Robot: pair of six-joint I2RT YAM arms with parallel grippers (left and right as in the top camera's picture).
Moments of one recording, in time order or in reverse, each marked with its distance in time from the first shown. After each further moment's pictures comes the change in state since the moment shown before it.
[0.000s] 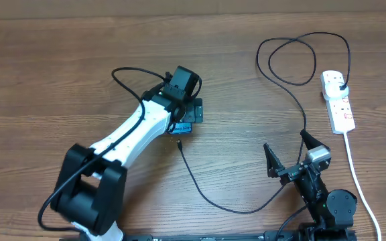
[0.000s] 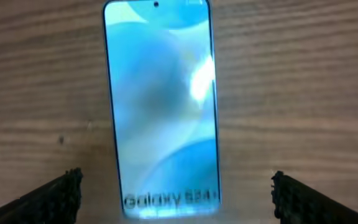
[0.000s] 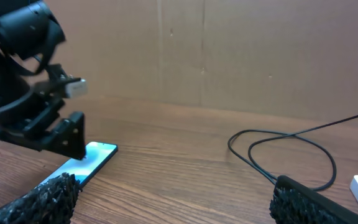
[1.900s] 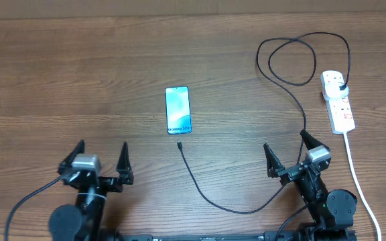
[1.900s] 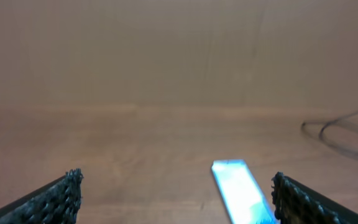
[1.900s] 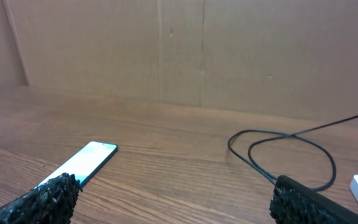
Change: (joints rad) left arm 0.510 -1.747 -0.861 0.215 0.244 0.413; right arm 0.000 0.000 0.000 -0.001 0.000 0.001
